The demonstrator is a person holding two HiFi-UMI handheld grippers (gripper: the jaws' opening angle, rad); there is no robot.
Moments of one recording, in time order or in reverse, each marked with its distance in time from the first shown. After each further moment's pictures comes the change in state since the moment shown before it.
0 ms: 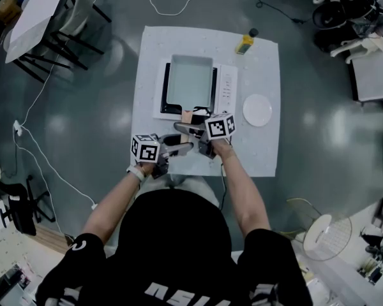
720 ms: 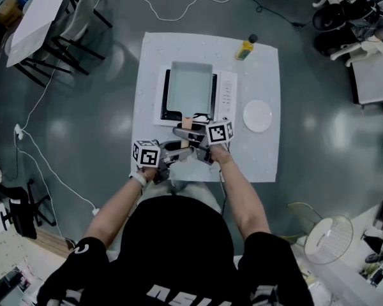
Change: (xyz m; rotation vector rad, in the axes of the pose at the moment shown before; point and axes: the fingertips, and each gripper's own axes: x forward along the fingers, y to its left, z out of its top) left arm 0.000 0.003 0.003 -0.050 -0.022 -0.017; right arm 0.010 0.007 0.001 0.112 -0.052 0.124
